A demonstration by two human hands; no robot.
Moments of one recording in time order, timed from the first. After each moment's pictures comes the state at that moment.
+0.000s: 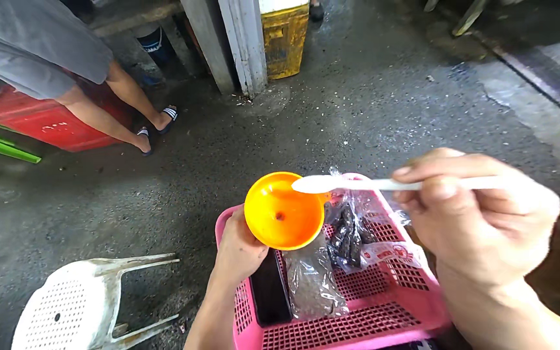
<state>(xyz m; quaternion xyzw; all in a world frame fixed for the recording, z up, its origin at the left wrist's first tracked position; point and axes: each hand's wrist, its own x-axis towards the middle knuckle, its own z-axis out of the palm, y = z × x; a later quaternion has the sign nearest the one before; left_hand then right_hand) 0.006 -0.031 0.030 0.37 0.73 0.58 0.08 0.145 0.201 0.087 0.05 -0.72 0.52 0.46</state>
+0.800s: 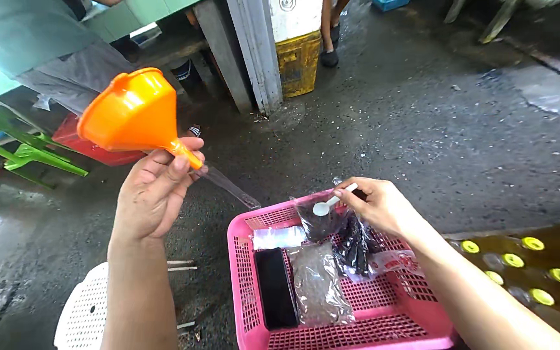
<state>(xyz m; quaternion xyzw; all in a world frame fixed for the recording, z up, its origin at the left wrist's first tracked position) -0.075 -0.066 0.168 0.38 0.62 0.66 0.17 0.129 0.244 -0.007 -0.12 -0.88 0.42 0.20</state>
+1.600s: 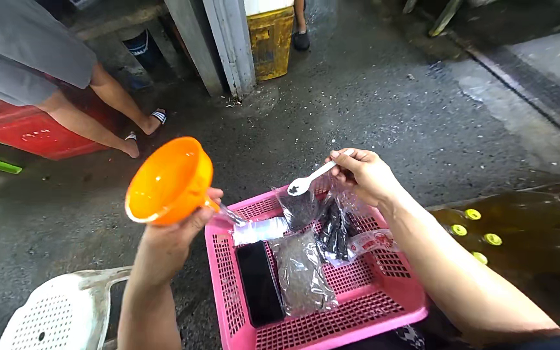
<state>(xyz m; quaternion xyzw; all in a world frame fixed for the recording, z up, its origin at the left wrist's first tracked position) -0.054 -0.074 0.075 0.39 0.68 0.60 0.15 0.104 0.261 -0.004 -0.29 -0.58 0.75 0.17</state>
